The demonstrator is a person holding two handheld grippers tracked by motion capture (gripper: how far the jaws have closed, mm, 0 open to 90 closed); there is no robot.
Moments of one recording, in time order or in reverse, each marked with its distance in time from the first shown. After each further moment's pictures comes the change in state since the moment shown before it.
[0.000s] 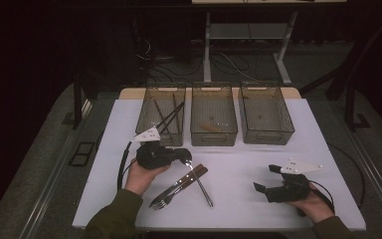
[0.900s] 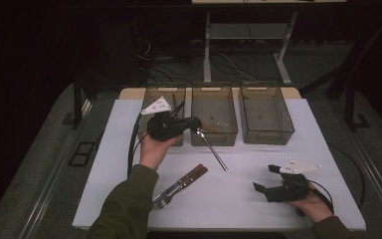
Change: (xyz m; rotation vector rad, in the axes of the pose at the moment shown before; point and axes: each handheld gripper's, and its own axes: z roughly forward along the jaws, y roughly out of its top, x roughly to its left) left arm 0.011 0.076 0.026 -0.112 0.109 0.053; right arm 0.000 0.000 0.002 0.006 0.000 0.000
